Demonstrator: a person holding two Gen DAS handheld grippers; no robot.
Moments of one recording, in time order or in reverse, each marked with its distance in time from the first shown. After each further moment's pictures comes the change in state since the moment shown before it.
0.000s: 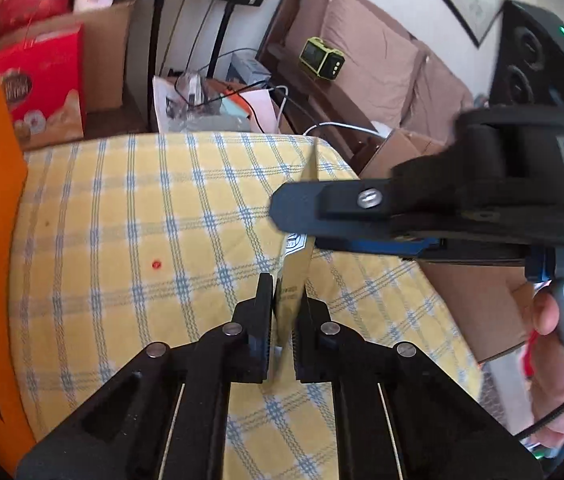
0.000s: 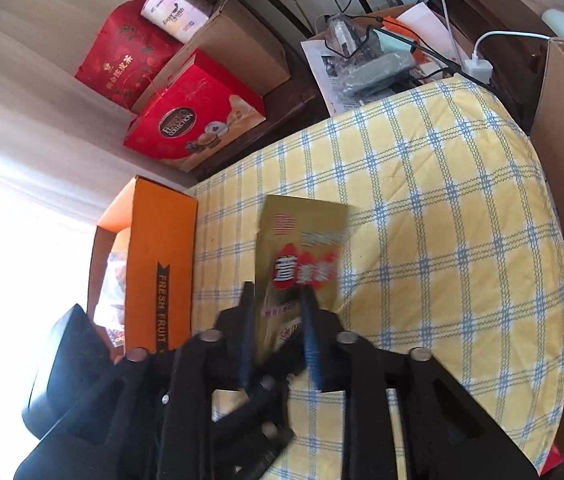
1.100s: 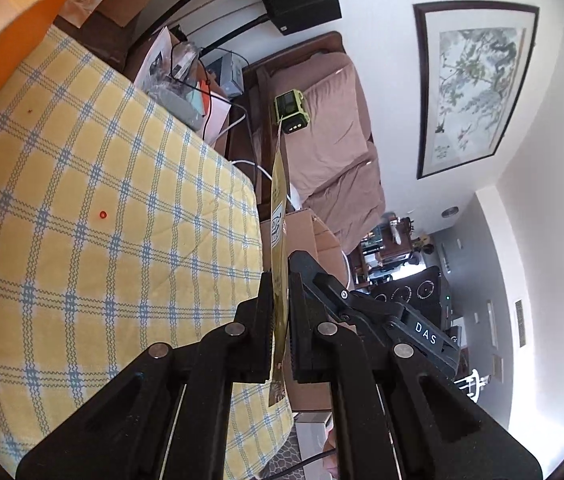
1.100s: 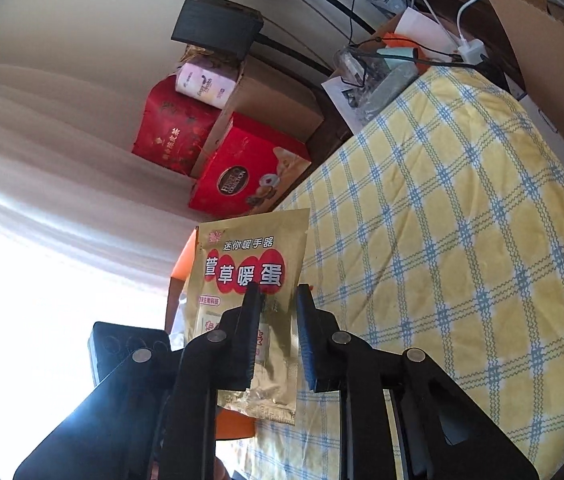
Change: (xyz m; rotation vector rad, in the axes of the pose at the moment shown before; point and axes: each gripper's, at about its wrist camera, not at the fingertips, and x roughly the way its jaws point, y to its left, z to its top) left arm -0.031 0.065 0.004 -0.513 -0.091 -0.501; right arm -0.032 -0.046 -0.023 0.160 -0.187 0.318
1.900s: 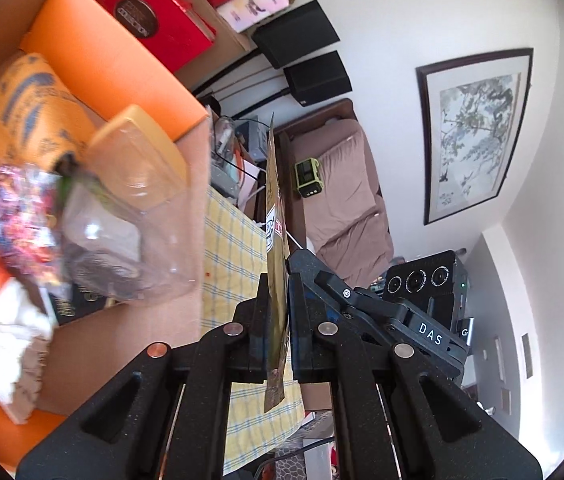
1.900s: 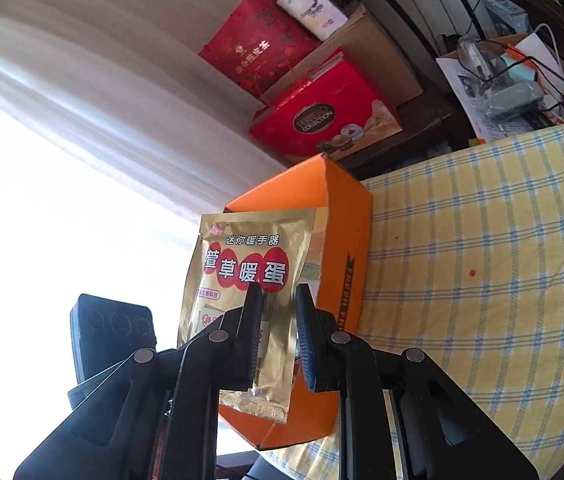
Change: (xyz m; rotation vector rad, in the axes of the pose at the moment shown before) left arm -0.163 0.018 0.025 -0.036 -0.171 0.060; right arm 0.090 0.142 -0.049 -0.281 0.198 0.017
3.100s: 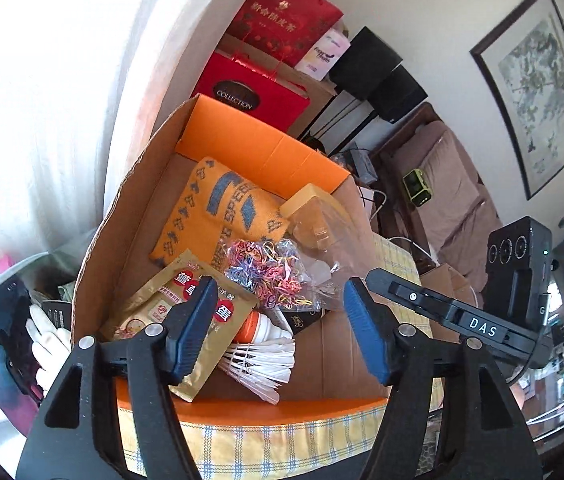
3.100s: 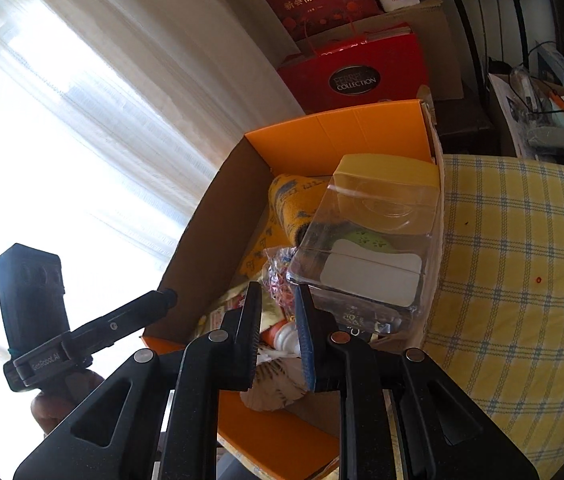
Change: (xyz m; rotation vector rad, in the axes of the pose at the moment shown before) left arm -0.120 0.021 0.004 0.232 -0.105 0.451; right arm 0.087 0.071 -0.041 -0.255 0.110 -0.171
